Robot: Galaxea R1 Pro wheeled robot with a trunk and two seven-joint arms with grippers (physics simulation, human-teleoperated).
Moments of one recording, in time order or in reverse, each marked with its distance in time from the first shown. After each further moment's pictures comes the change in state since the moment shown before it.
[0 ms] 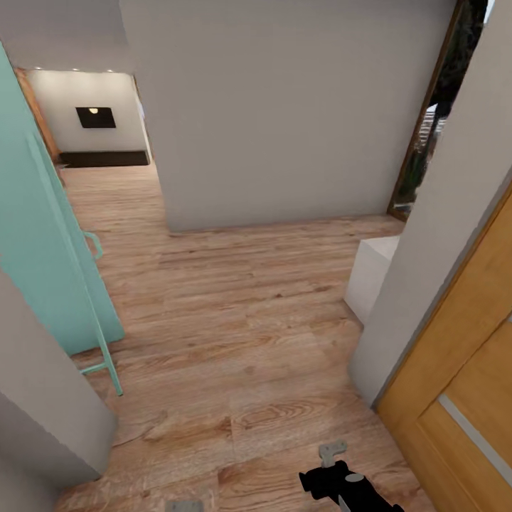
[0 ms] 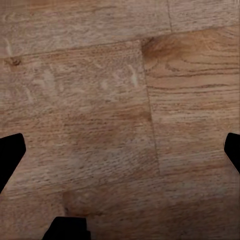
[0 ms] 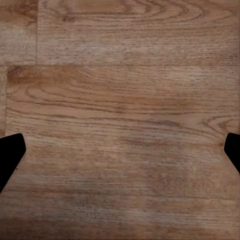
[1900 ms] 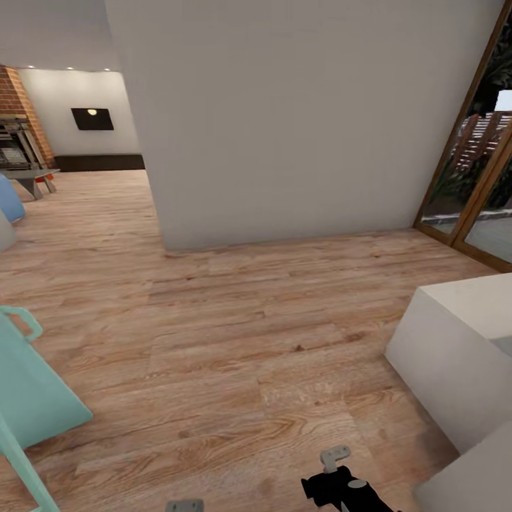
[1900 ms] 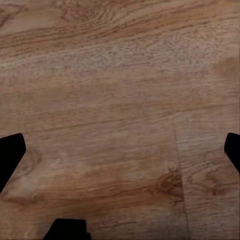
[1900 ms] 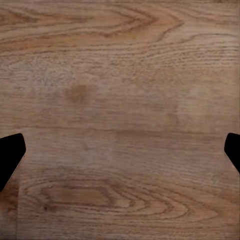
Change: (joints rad) left arm 0.000 0.000 0.000 0.000 -0.001 -0.001 0.000; right arm 0.017 -0.007 0.000 -0.001 0.008 -0.004 0.003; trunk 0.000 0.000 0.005
